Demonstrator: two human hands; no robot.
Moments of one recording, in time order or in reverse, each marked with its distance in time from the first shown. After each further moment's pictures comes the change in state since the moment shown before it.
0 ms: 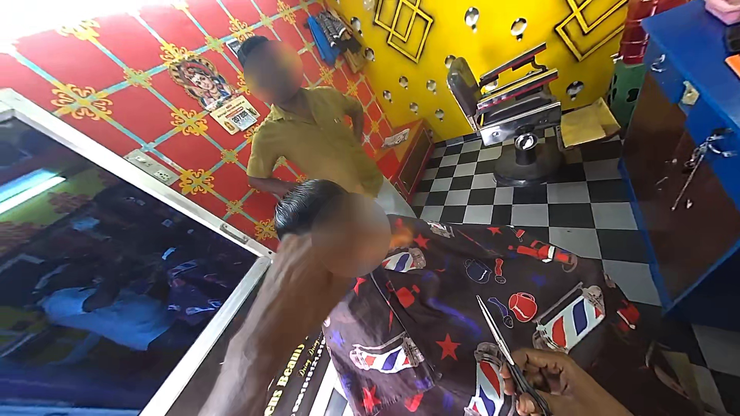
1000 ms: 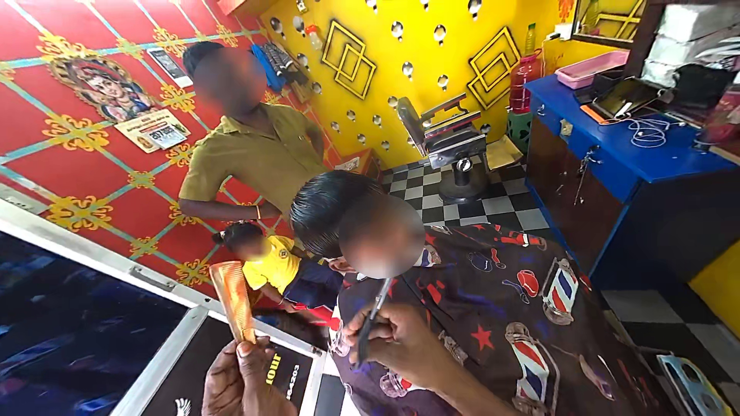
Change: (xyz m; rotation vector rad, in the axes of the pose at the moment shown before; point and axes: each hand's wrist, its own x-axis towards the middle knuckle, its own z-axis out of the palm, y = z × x) left_hand -0.153 -0.183 0.181 -1.106 1.030 -0.359; right_hand 0.237 0.004 0.246 -0.141 0.222 -0.324
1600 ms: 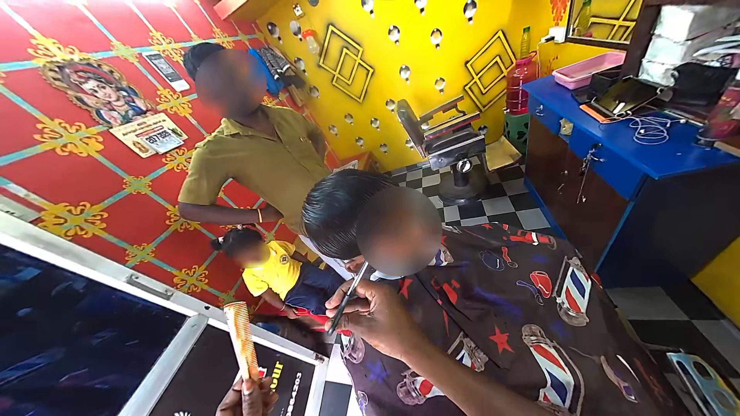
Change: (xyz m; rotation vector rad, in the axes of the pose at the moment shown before) left_hand -0.016 -0.049 -0.066 0.050 -0.028 -0.338; right_hand 0.071 0.034 0.034 -0.070 0.066 -0.028
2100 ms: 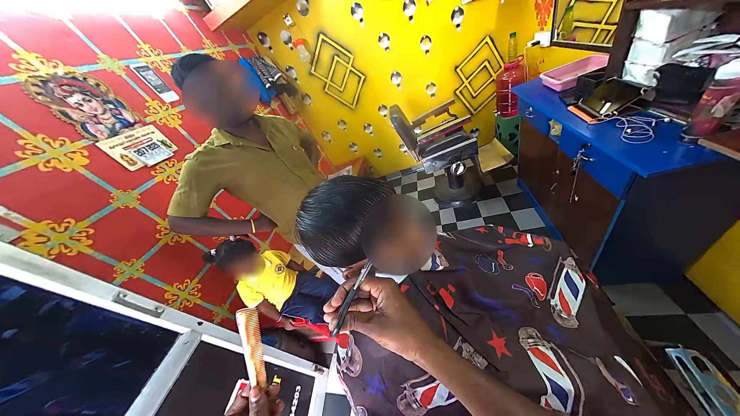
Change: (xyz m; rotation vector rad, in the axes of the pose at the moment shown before) left_hand 0.001 -0.009 0.015 -0.039 -0.075 -0.031; right_hand 0.005 -0.023 -0.022 0.141 -0.051 -0.008
